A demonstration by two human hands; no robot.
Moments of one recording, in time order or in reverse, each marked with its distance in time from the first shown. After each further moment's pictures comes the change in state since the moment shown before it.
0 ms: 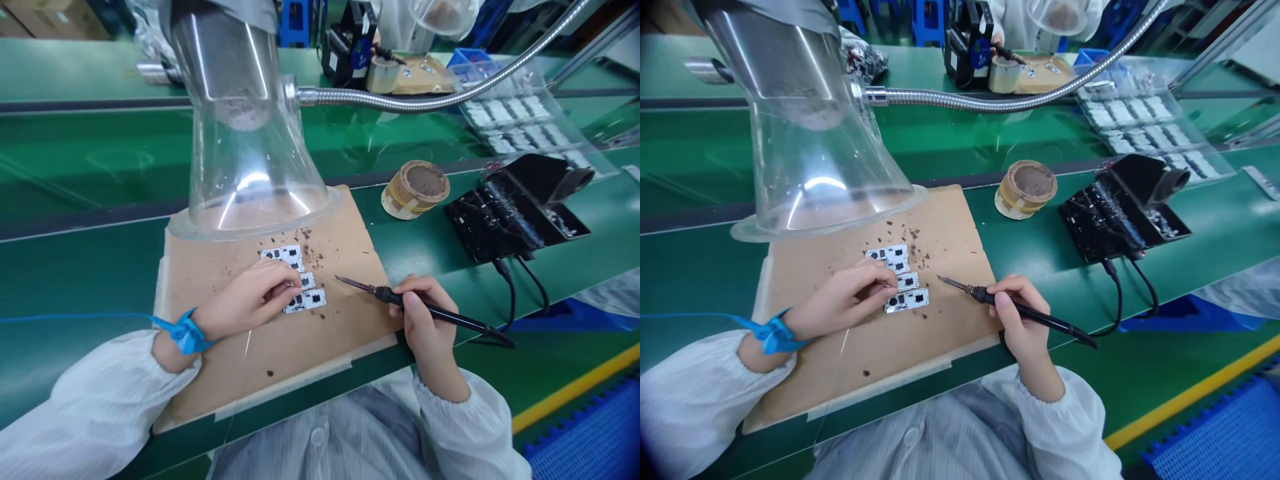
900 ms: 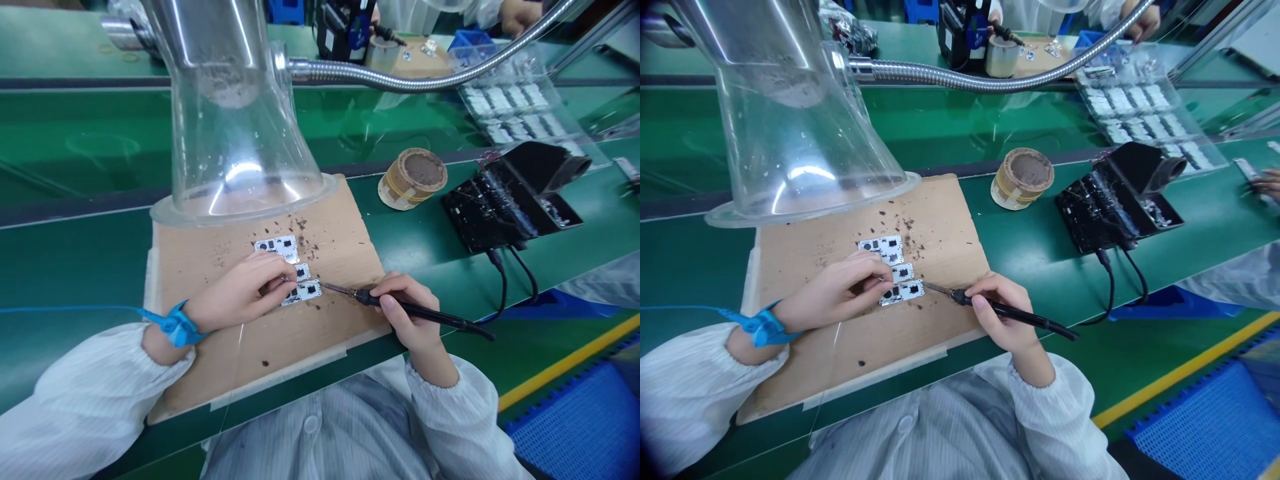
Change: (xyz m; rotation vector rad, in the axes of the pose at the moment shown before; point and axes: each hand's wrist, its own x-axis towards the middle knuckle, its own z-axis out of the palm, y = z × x) left_hand 0.001 0.000 0.000 0.000 -0.044 0.016; right_hand 0.004 -0.009 0.002 -0.131 -0.236 -0.098
